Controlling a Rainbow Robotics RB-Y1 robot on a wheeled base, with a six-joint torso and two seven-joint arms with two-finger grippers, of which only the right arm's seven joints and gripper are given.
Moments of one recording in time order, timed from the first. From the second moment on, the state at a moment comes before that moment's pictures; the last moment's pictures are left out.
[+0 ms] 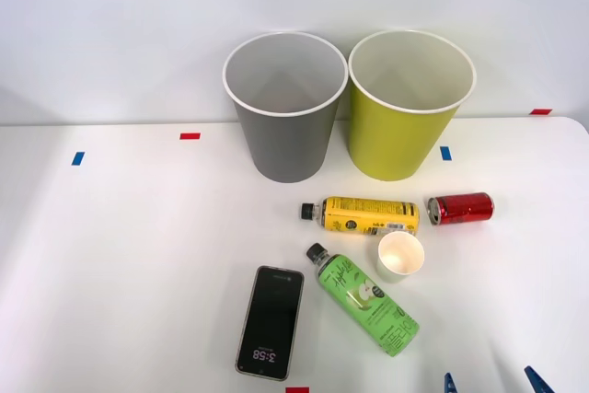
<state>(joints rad) 0.96 -0.32 0.29 -1.80 -0.11 -0.76 1.54</state>
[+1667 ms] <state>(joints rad) 0.94 -0.30 0.27 -1.77 -0.13 -0.74 1.54</state>
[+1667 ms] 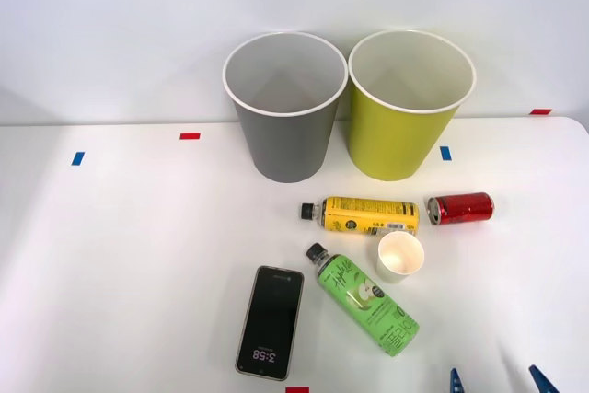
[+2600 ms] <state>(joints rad) 0.82 -0.26 0.01 -2.36 -0.26 0.40 1.35</state>
